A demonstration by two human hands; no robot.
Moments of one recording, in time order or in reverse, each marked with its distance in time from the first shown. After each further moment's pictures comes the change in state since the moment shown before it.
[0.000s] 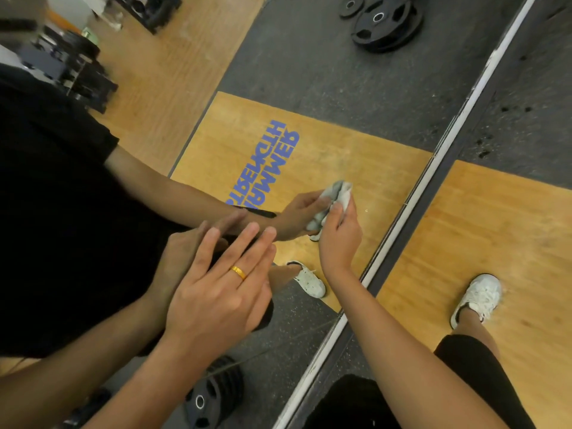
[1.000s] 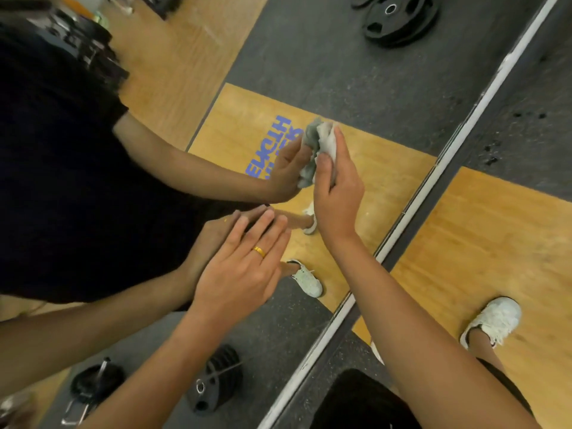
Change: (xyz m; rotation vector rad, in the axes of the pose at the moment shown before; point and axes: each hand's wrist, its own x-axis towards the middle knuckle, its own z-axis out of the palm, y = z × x) left_hand 0.081 0.012 0.043 0.092 -0.099 0.046; right_hand 0.100 -0.094 -0.021 0.125 -0.047 -0.445
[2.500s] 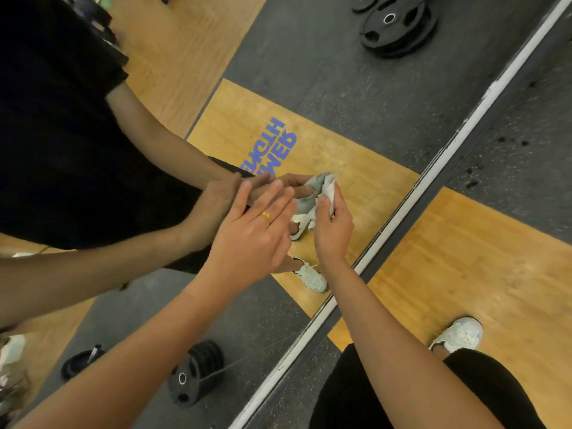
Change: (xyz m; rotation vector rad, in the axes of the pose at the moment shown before) left_hand 0.167 0.003 -0.003 -0.112 0.092 -0.112; right_hand 0.064 0.058 -0.043 0.131 -0.165 0.508
